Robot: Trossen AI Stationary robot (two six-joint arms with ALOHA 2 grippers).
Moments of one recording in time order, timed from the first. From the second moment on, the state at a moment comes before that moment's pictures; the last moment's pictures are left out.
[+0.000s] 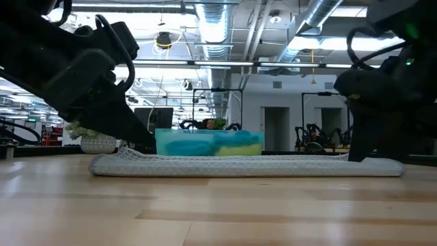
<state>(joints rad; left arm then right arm) -0.59 1.76 0.72 0.10 -0.79 -0.77 0.48 1.56 0.65 -0.40 0.36 1.48</state>
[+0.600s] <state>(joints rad) -0.59 1.77 0.66 0.13 -0.81 -0.87 0.45 1.54 0.65 -0.39 0.28 1.49</state>
